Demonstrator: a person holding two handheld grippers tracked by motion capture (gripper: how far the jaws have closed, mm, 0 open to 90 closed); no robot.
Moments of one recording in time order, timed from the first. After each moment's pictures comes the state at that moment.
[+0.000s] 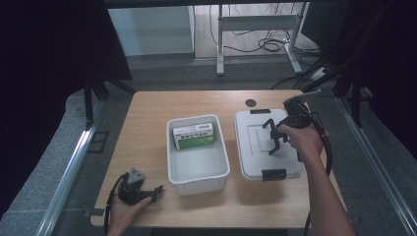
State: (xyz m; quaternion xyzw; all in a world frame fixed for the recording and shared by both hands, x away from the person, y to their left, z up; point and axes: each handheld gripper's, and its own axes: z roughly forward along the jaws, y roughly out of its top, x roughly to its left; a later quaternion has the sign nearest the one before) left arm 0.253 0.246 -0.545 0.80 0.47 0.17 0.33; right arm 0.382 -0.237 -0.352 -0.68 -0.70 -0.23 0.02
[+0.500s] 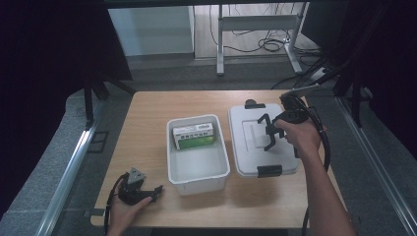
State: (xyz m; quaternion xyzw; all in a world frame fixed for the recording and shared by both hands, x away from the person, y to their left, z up) left arm 0.253 0.246 -0.545 0.80 0.47 0.17 0.33; right arm 0.381 -0.224 -0.332 -0.67 -0.70 -0.25 0.03
